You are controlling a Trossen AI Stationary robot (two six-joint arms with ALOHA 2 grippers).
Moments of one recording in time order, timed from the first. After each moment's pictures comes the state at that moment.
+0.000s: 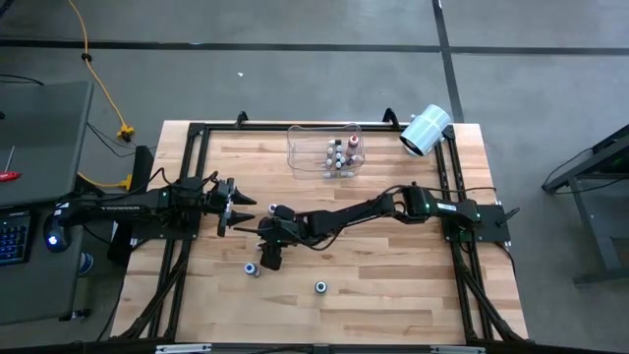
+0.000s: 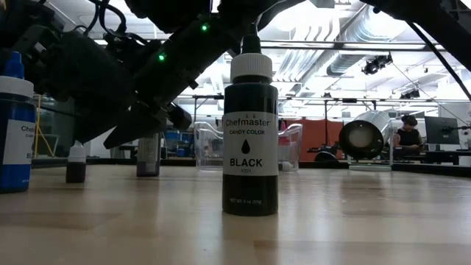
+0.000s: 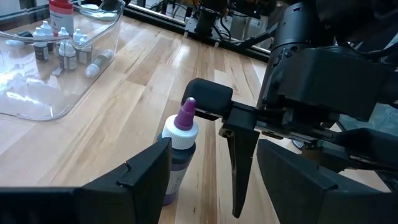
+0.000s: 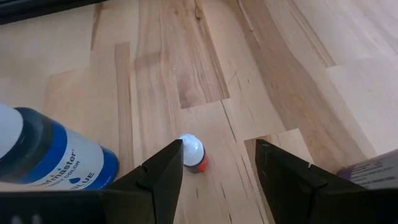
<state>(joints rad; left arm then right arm) 0.12 0.28 0.01 0.05 0.16 -0.26 0.15 2.44 1.95 -0.21 0.16 0.34</state>
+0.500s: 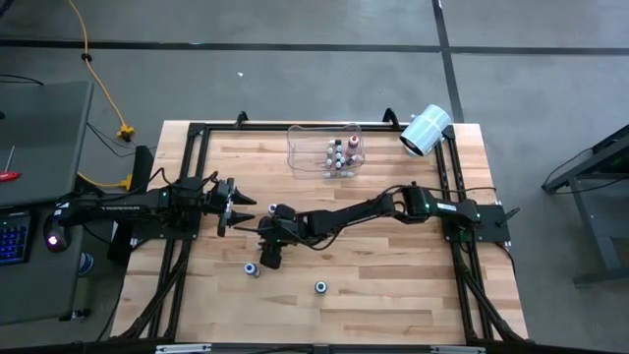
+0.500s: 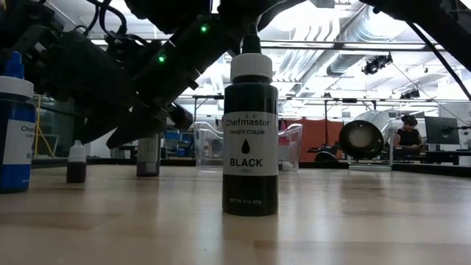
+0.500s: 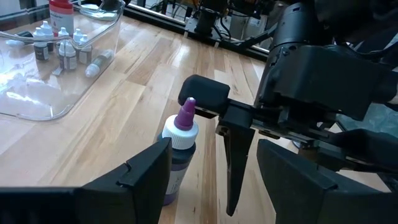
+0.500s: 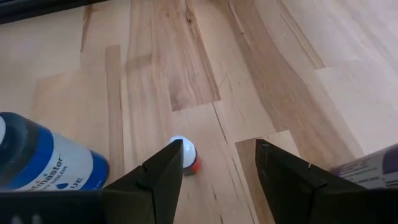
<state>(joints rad) 0.12 0.28 0.01 0.05 0.16 -0.26 0.15 2.44 1.95 -0.21 0.18 0.34</state>
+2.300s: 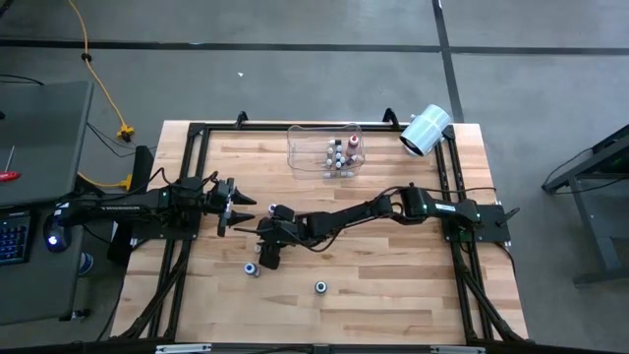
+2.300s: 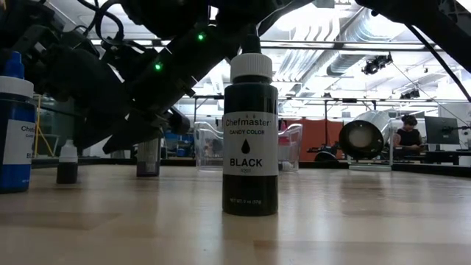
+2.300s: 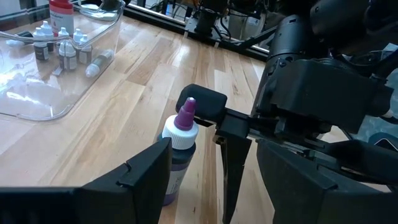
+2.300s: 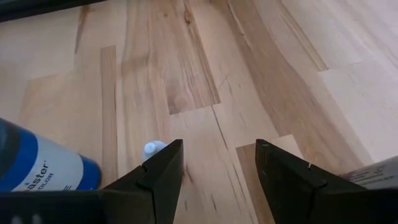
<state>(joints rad) 0.12 0.28 0.01 0.05 0.16 -0.26 0.15 2.46 1.95 -0.17 0.20 0.33</state>
